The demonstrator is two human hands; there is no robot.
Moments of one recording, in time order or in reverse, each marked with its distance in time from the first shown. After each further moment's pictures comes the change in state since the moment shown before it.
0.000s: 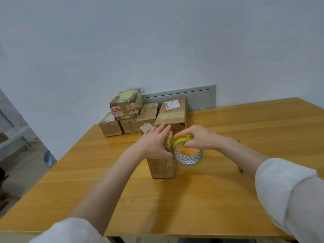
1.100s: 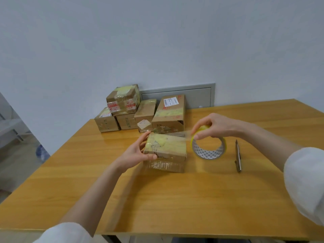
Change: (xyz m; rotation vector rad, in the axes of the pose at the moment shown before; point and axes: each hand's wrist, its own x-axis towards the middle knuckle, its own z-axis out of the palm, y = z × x) left_hand -0.019 -0.066 0.060 -1.109 0.017 -0.036; right_hand -0.024 0.012 -0.056 0.025 -0.097 -0.004
